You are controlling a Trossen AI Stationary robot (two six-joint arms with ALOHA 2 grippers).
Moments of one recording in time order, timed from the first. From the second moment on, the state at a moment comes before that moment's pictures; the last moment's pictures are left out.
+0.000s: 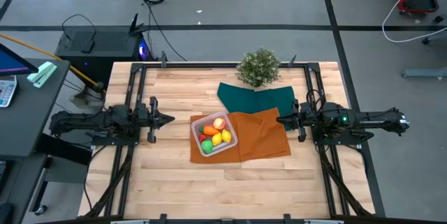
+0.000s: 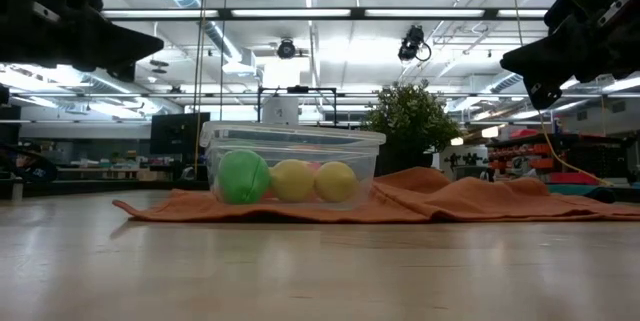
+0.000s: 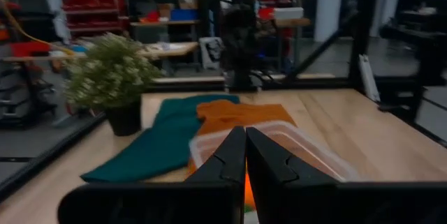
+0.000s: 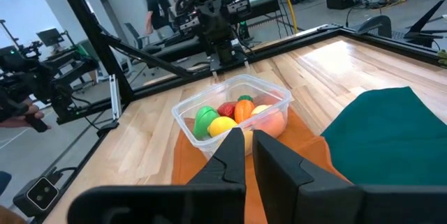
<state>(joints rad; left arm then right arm) -0.03 0.02 0.01 0.03 -0.12 0.02 -0.02 0.08 0.04 -0.01 -0.01 0.30</state>
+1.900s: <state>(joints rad) -0.03 0.11 0.01 0.07 -0.09 -0.17 -0.02 0.08 0.04 -0.01 -0.01 0.30</state>
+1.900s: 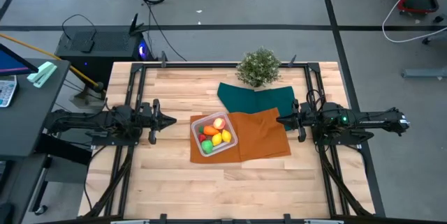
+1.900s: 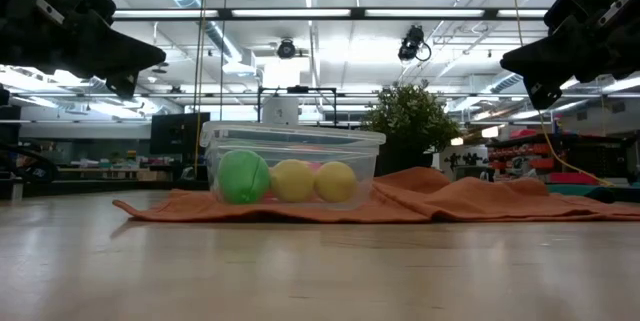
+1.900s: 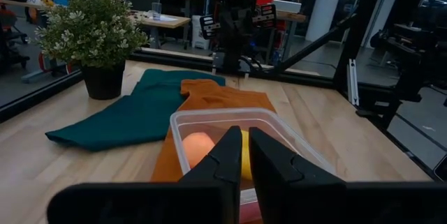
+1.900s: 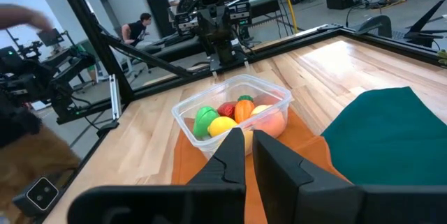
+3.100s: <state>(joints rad) -0.03 0.11 0.01 0.07 -0.09 -0.17 -0.02 0.08 0.04 -0.01 -0.01 0.30</state>
